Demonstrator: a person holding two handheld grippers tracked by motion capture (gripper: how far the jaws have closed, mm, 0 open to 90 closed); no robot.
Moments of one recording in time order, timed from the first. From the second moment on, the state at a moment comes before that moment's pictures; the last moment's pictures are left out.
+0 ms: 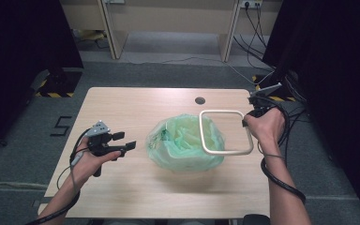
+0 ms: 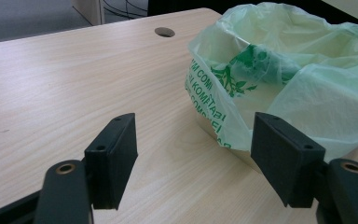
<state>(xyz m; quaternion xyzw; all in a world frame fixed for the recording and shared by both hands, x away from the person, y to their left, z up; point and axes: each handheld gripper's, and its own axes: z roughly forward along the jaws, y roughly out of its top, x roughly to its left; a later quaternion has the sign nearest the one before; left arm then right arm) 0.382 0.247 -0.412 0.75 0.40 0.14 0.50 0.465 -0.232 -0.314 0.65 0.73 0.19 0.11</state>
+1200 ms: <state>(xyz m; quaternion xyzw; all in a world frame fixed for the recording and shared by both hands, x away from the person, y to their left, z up) 0.382 0.247 -0.412 0.76 0.40 0.14 0.50 0.470 -0.198 -0.317 0.64 0.73 0.20 0.10</state>
